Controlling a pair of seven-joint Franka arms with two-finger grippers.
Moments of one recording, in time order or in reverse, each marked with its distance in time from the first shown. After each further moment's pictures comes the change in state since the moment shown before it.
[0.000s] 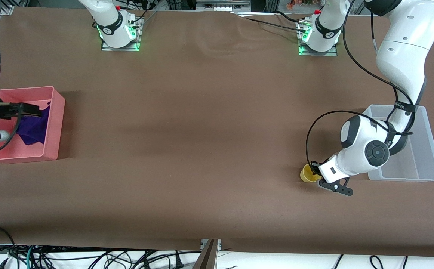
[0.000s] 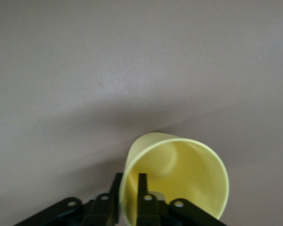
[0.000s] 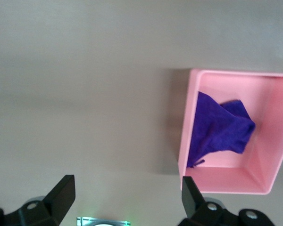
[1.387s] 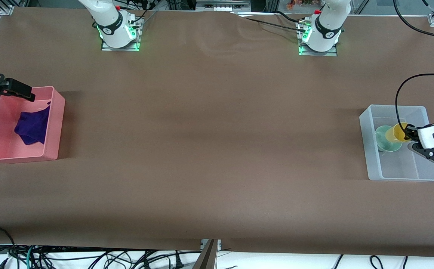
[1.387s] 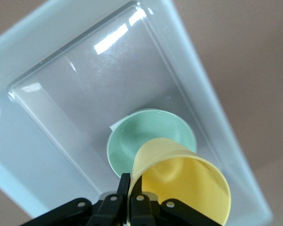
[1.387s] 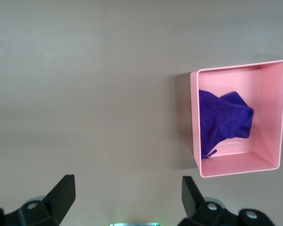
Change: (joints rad) left arm 0.440 -0.284 0.056 -0.234 0.130 -0.205 0.639; right arm -0.008 -0.121 0.038 0.038 0.018 -0.057 0.213
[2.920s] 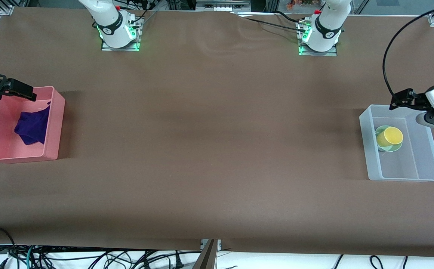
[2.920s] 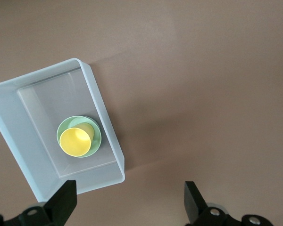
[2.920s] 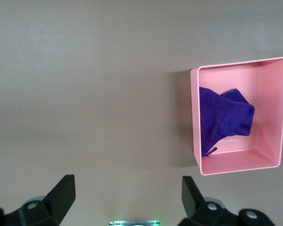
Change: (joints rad) left arm -0.085 -0.315 -0.232 0.229 -0.201 -0.521 -0.418; right arm -0.001 0.002 -0.001 -0.003 0.000 0.000 0.000
